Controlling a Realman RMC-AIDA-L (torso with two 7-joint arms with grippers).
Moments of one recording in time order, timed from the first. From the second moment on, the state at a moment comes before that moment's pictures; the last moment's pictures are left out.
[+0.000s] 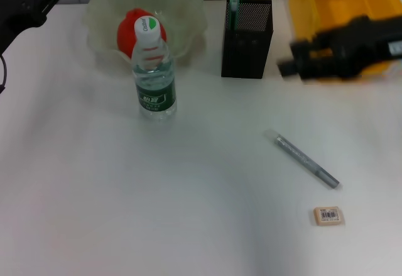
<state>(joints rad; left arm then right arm) -0.43 -2.07 0.83 0.43 1.06 1.30 -0.97 0.45 2.04 -1.06 -1.54 -2.01 -1.69 2.31</state>
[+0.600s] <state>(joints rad) -0.48 -2.07 0.83 0.41 1.06 1.30 -0.94 0.56 2.08 -1.34 -1.53 -2.49 -1.95 2.45</state>
